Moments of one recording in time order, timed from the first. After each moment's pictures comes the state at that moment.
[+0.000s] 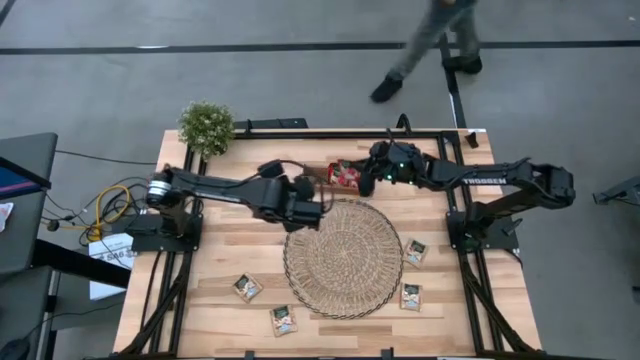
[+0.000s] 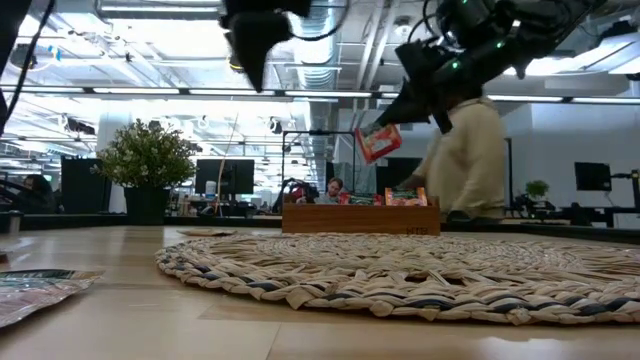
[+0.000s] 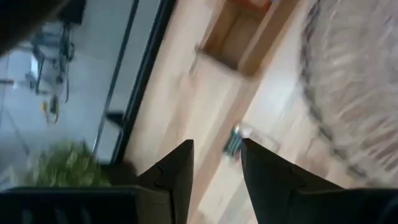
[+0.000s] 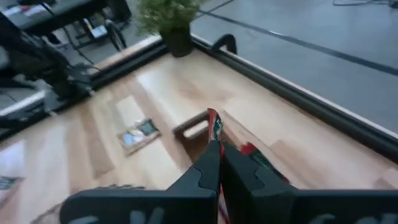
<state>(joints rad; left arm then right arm) -0.12 1.85 1.77 -1.48 -0.69 -0.52 -0.32 1.29 0.70 0.18 0.08 0.26</state>
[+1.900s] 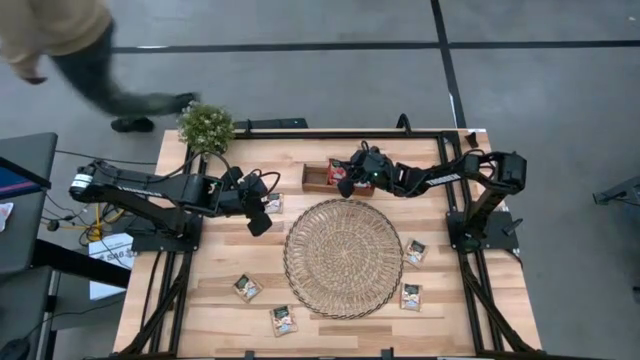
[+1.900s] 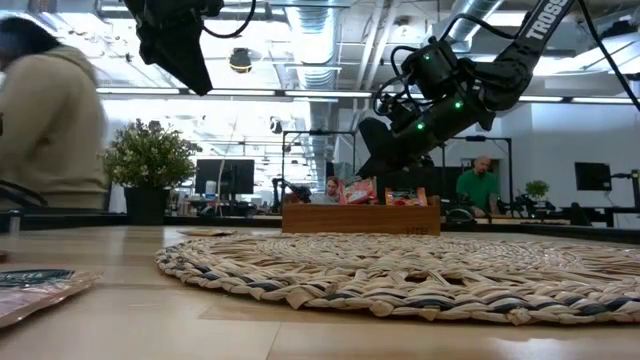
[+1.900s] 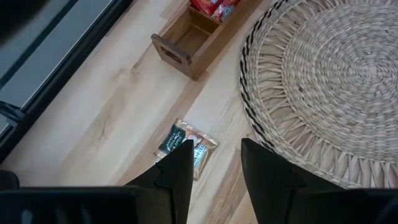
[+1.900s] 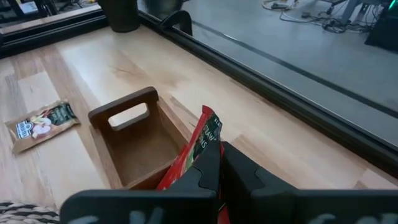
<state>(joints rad) -0.12 1.18 1.04 -0.87 -0.49 -0.51 -0.31 1.68 0.70 0.52 0.29 0.15</state>
